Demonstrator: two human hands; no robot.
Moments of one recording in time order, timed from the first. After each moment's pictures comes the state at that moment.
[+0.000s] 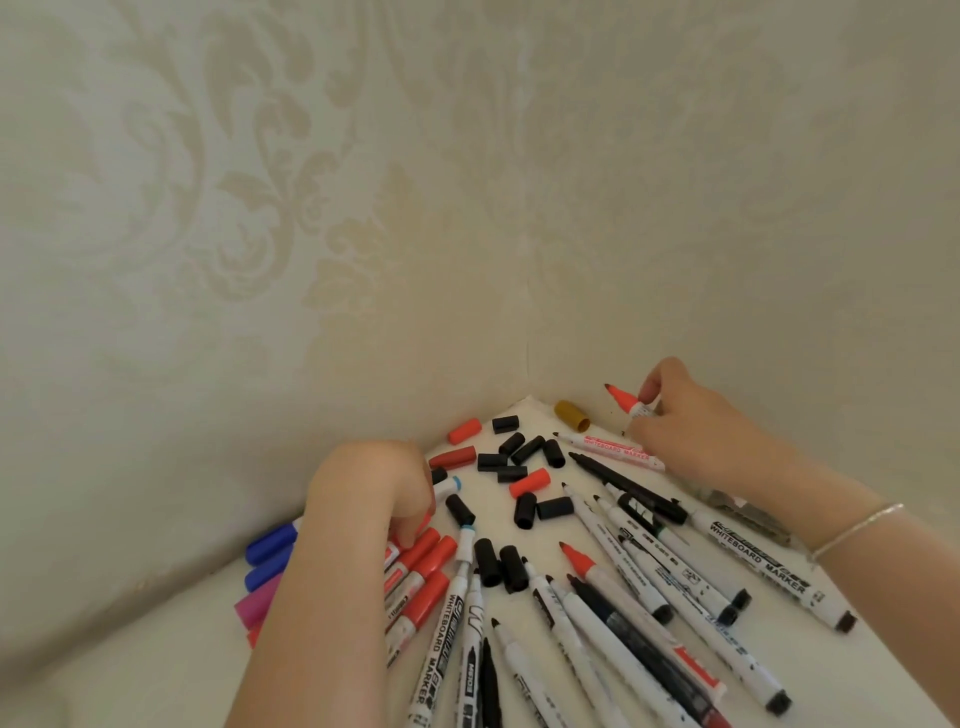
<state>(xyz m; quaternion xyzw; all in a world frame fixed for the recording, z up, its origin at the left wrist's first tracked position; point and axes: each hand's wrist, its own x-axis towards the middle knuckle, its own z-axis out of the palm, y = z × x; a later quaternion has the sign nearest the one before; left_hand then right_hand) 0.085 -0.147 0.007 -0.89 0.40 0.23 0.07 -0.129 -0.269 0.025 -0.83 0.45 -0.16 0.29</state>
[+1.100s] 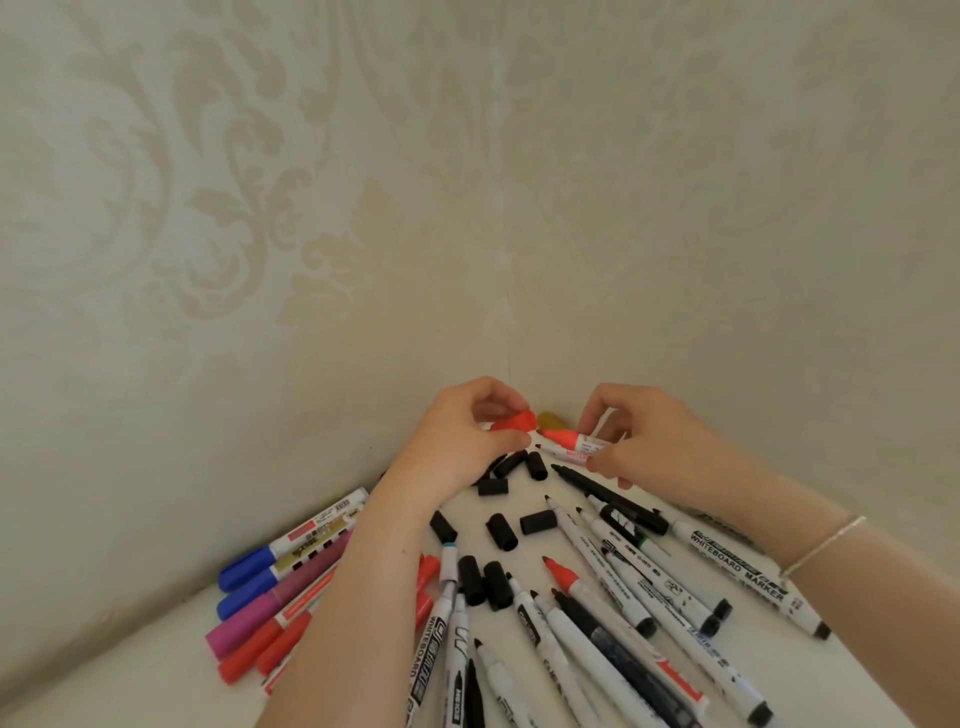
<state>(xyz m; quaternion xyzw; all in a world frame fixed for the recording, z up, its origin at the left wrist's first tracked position) 0.043 -0.188 0.005 -0.69 0.50 0.20 -0.48 -0.128 -0.264 0.024 -0.84 0.36 -0.20 0.35</state>
